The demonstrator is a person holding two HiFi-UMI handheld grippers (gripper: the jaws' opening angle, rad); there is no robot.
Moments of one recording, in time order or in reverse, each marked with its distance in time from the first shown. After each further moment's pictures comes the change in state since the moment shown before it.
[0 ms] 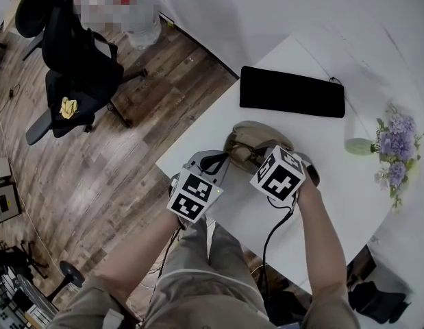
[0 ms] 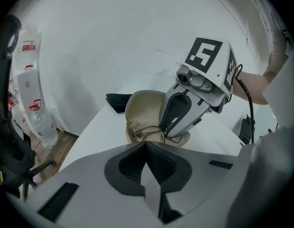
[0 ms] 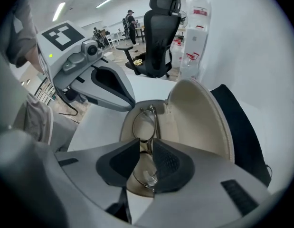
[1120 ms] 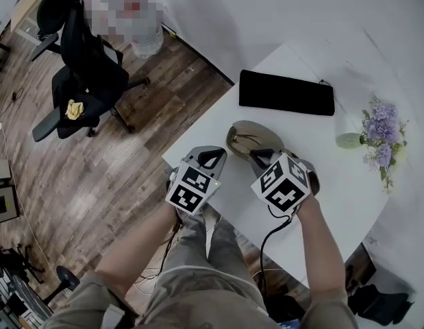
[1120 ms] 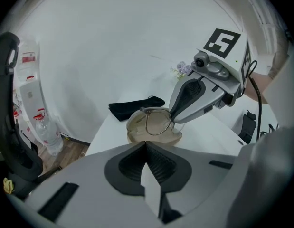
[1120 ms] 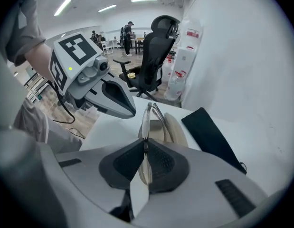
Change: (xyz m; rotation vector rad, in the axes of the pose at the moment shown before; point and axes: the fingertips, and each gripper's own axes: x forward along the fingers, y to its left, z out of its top) left arm -0.033 -0.006 0.016 0.056 -0.017 0.032; right arm -0.066 0.019 0.023 0.001 -0.146 -0.187
